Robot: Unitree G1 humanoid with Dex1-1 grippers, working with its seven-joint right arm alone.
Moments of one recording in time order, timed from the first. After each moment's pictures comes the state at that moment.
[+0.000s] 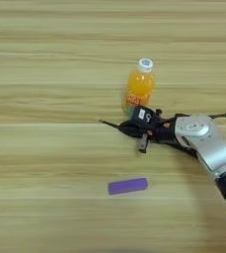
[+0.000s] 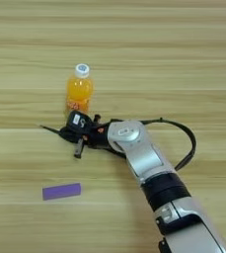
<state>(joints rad) -0.37 -0.42 0.29 0.36 -0.10 0.05 0.92</state>
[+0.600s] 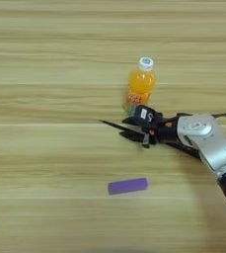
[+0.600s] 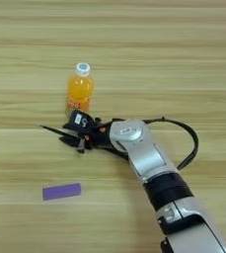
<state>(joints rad) -0.36 -0.43 0.28 0.33 -0.07 0.08 0.97</state>
